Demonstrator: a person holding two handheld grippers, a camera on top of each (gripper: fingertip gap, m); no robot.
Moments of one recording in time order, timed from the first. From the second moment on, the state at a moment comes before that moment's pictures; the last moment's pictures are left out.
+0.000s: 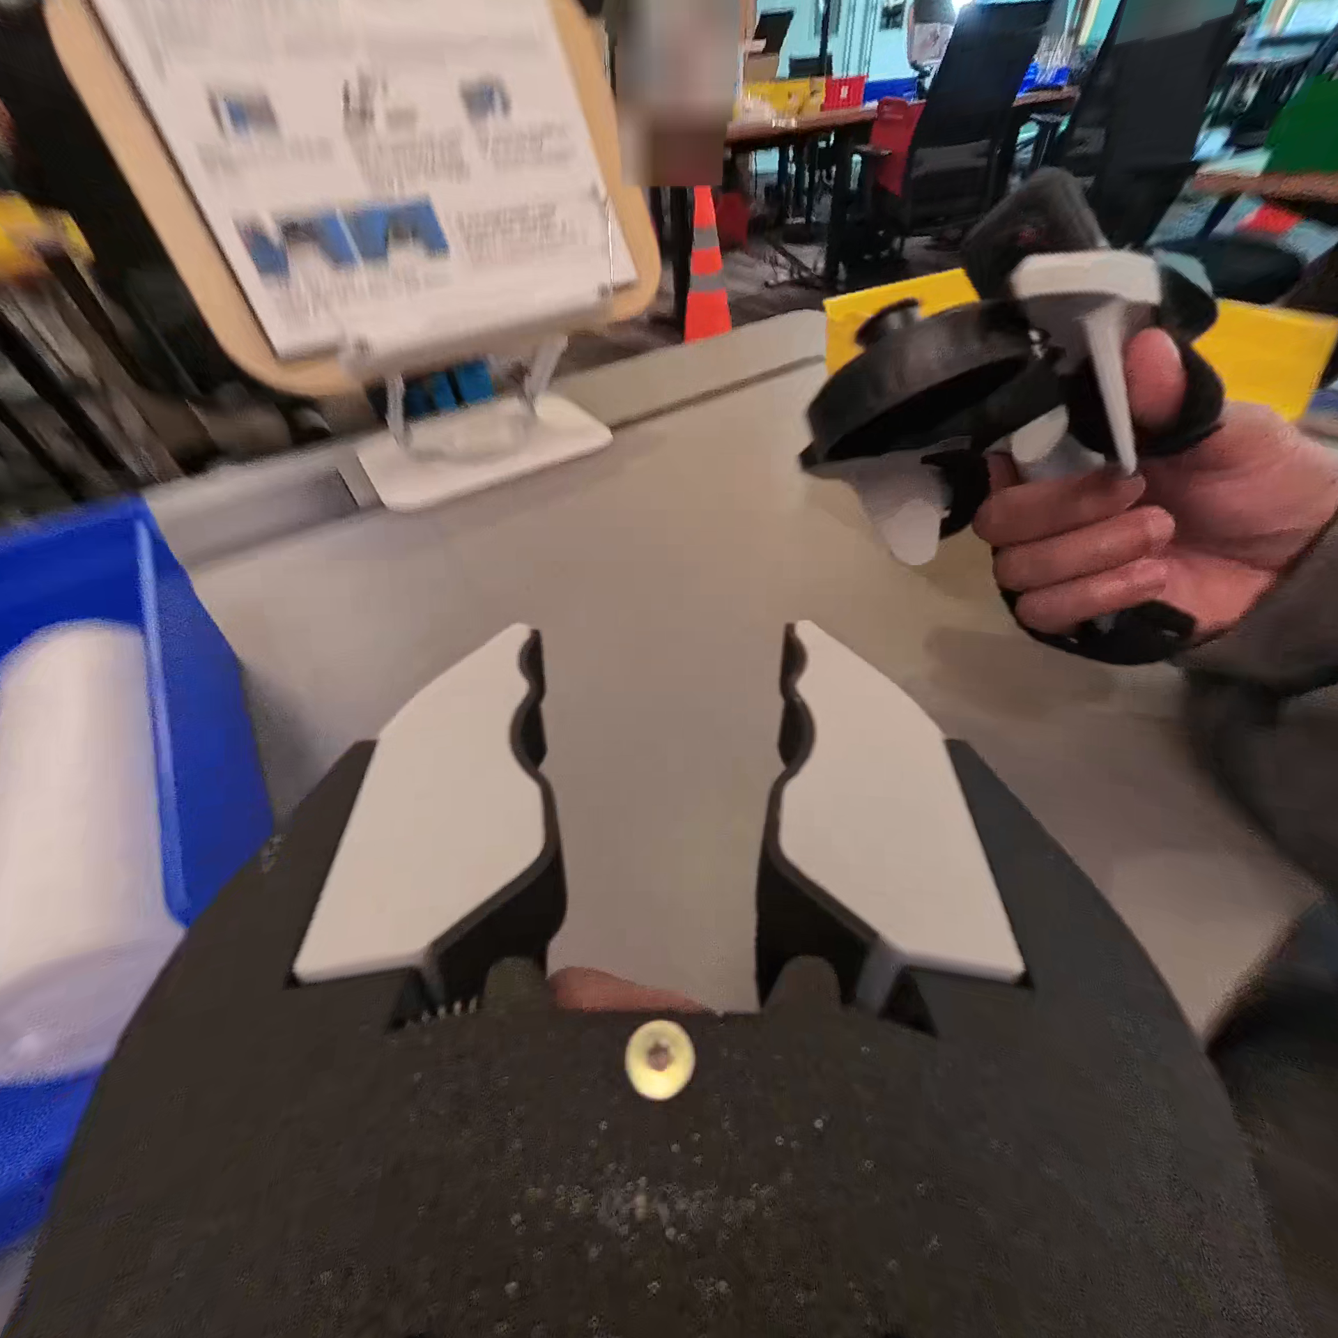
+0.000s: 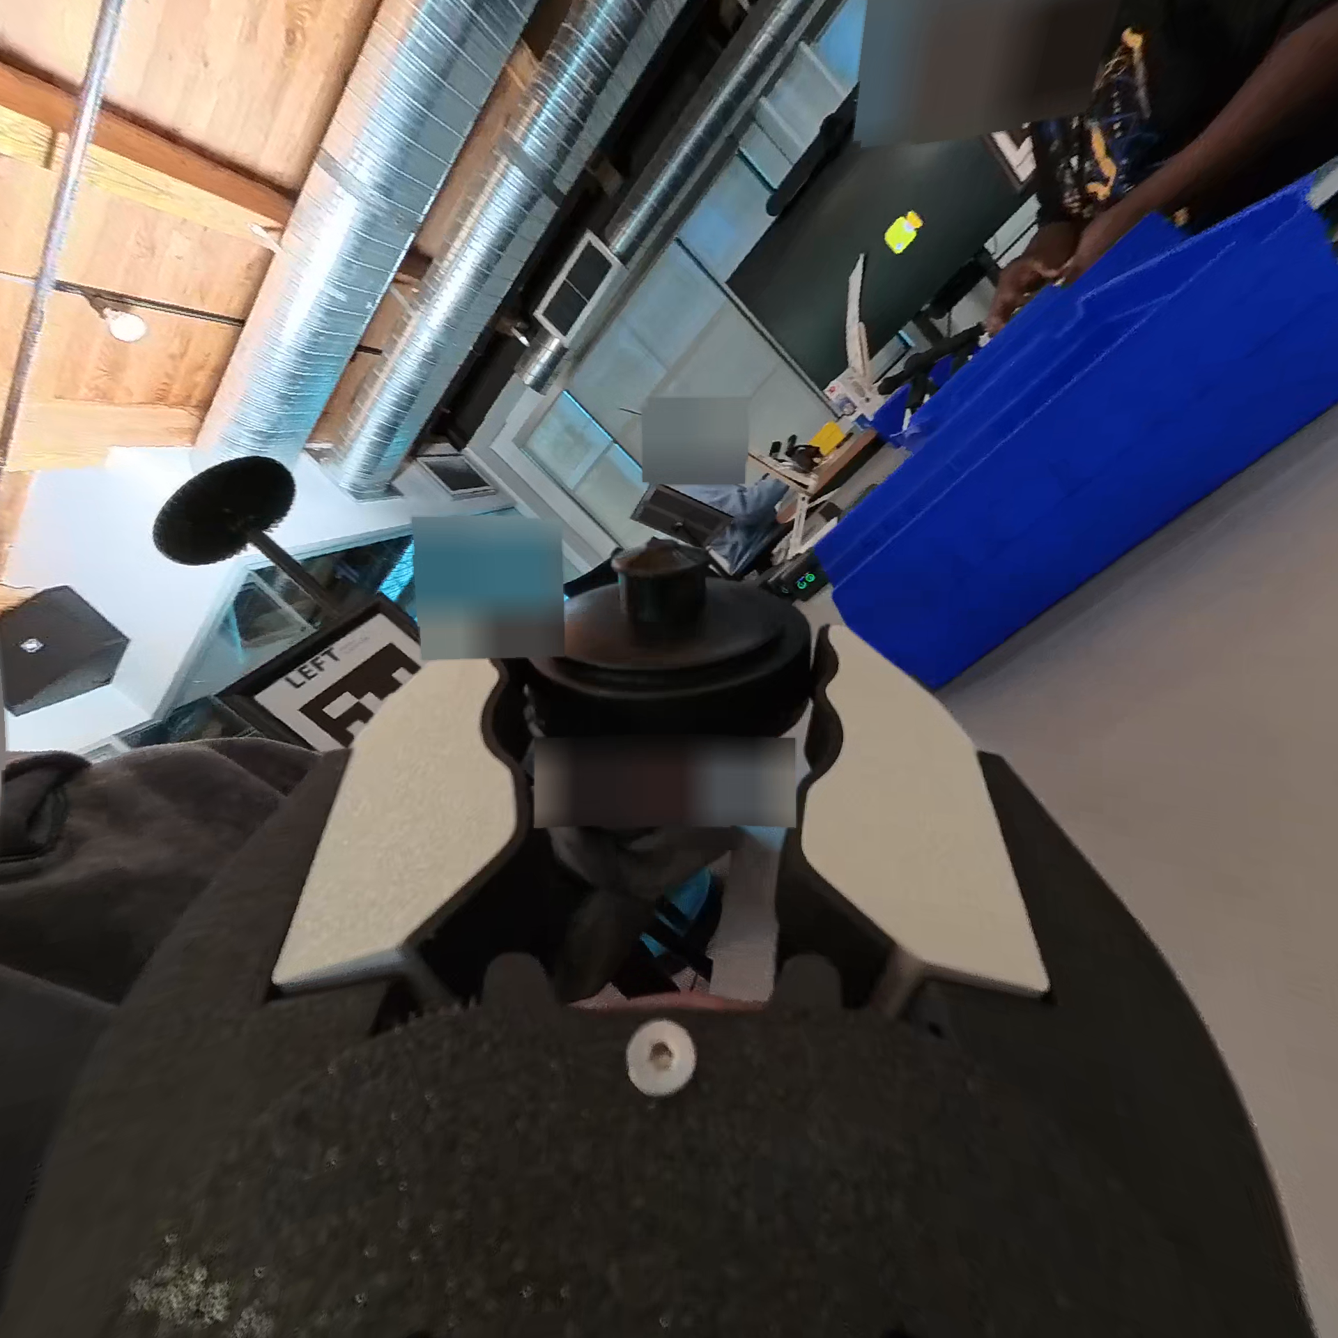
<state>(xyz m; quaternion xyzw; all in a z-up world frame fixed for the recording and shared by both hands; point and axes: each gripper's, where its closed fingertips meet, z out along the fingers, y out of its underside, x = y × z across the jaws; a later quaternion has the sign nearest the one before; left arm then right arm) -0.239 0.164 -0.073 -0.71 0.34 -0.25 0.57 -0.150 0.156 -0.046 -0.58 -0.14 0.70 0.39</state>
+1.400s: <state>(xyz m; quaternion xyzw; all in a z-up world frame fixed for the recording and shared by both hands) -0.327 0.347 0.065 -0.73 0.23 -0.22 0.60 -0.102 0.144 -0.035 -0.62 -0.13 0.61 0.47</state>
